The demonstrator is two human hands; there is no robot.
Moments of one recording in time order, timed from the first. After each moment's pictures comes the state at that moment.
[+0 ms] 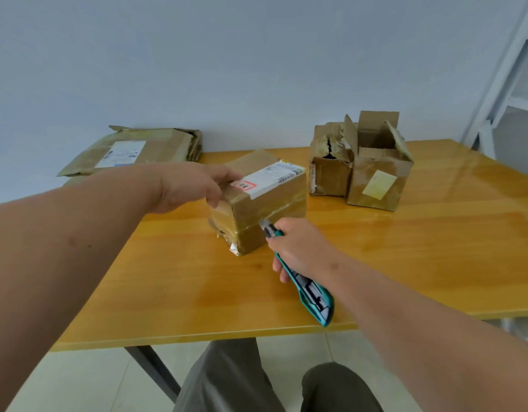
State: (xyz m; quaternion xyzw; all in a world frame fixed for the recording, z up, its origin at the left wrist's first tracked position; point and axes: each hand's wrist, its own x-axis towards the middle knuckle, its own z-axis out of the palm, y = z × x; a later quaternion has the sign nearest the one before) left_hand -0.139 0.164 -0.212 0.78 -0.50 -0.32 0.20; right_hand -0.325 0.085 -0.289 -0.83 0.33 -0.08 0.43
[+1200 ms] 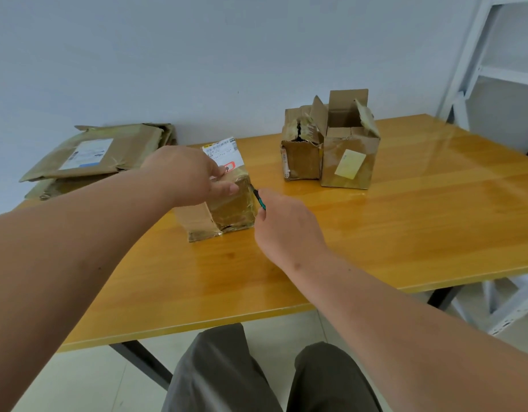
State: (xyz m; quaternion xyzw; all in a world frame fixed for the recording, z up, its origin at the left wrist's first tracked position) left_hand -0.174 0.125 -0.220 0.82 -0.53 0.15 -0.15; right_hand -0.339 0.075 -0.307 -0.88 0.33 -0.29 0.18
